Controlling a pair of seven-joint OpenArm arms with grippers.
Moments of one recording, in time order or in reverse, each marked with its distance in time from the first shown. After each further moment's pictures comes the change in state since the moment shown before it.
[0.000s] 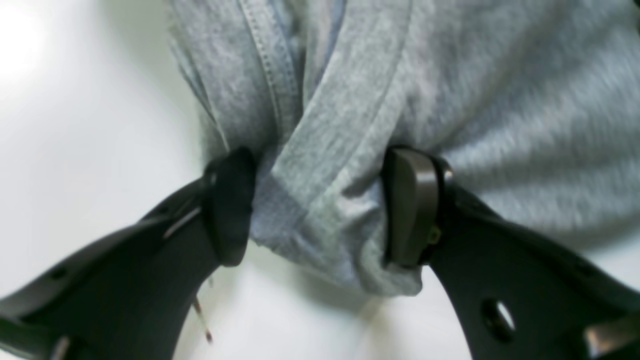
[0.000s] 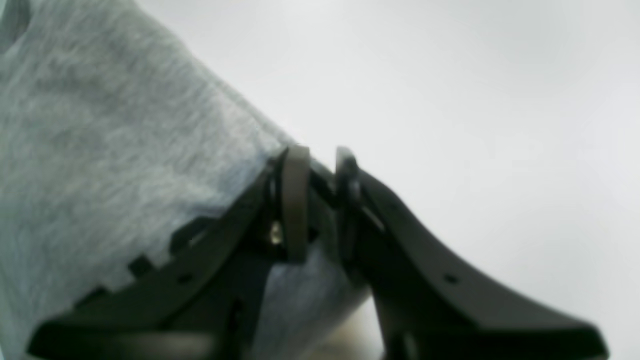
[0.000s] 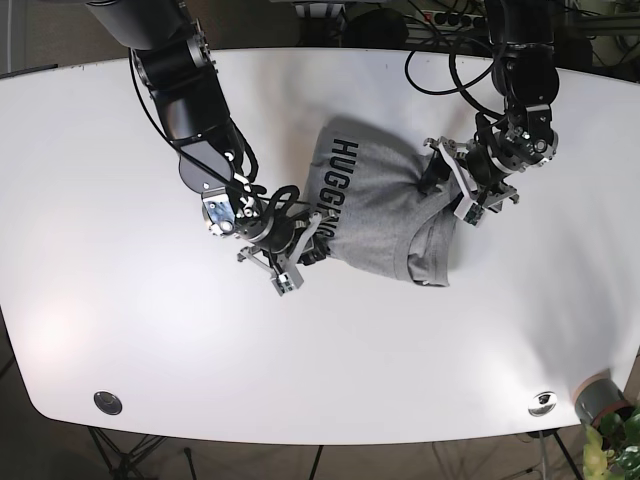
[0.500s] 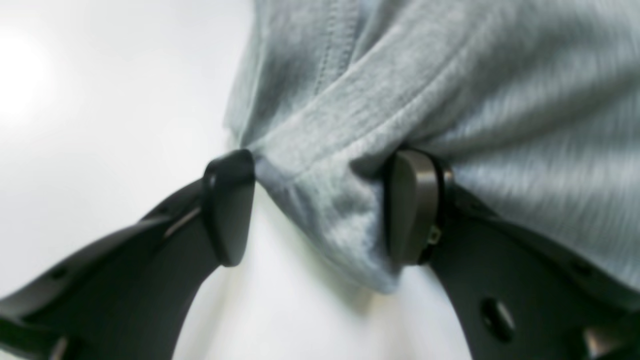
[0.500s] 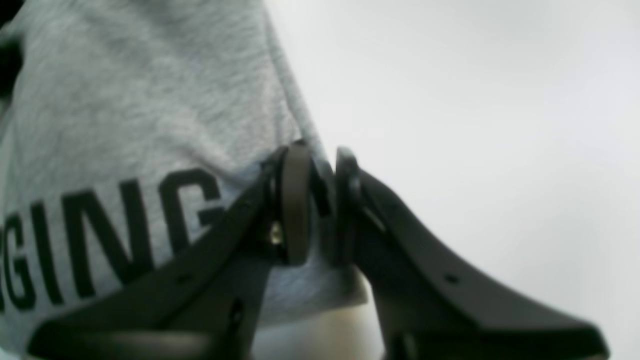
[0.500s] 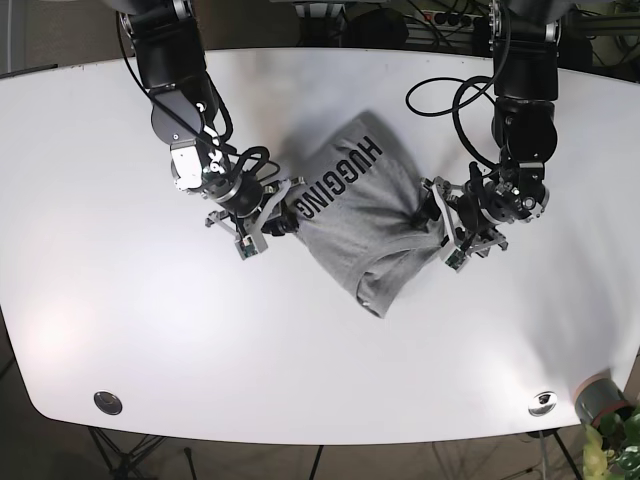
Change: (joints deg) left arm -15.0 -3.5 11.1 -11.8 0.4 0.2 1.2; right arm -13.6 3.8 5.6 15.2 0.0 -0.2 -0.2
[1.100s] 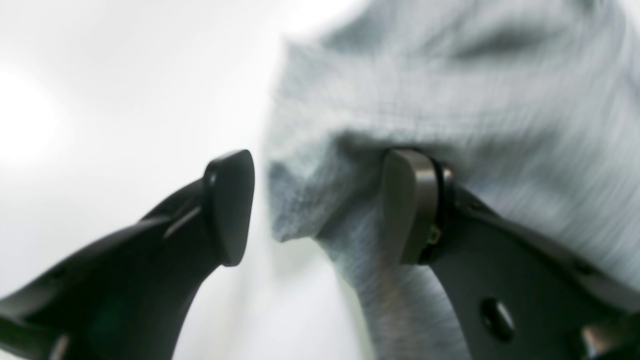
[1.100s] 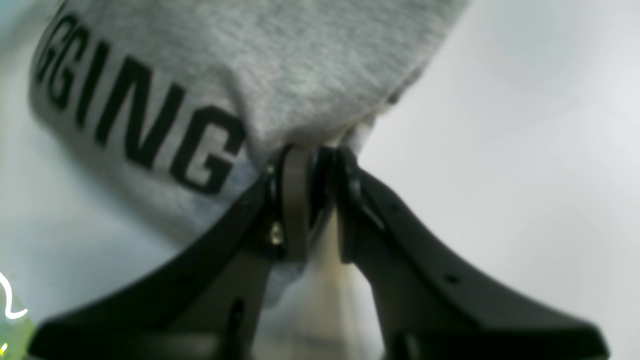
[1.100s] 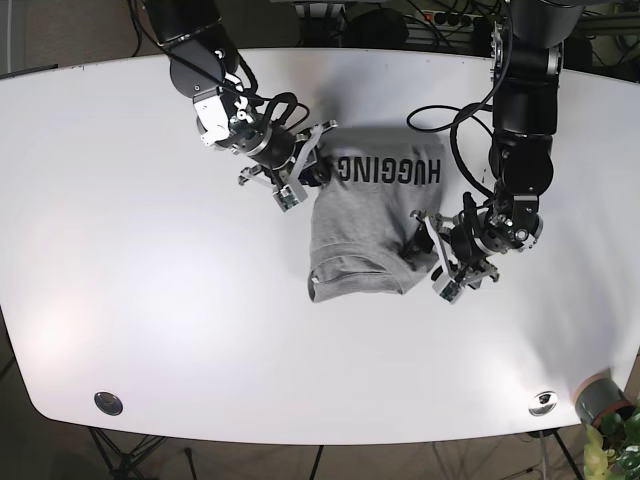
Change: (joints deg) left arm -8.1 0.0 3.0 -6.5 0.4 0.3 -7.7; right arm -9.2 -2.6 -6.8 11.7 -1.0 -0.9 -6.7
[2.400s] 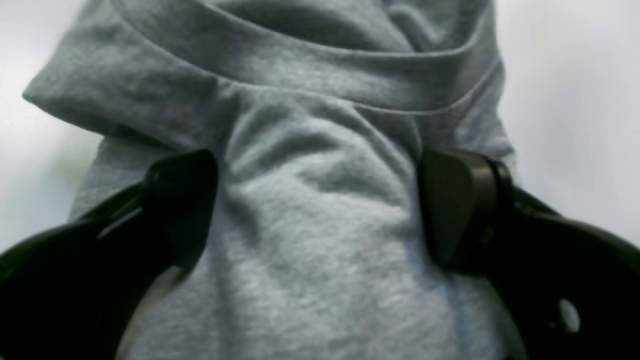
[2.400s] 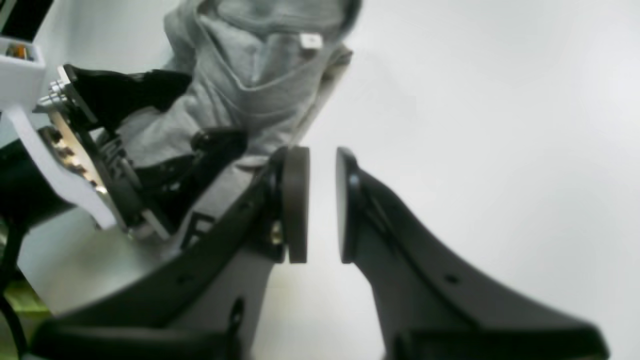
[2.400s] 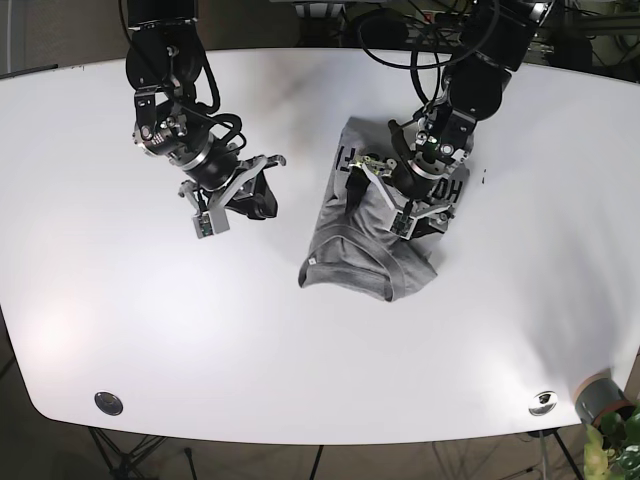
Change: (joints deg) left arm 17.3 0.5 19.7 10.9 -1.1 36.7 -16.7; right arm -3.0 1.8 18.4 14.0 13.7 0.4 -8.1
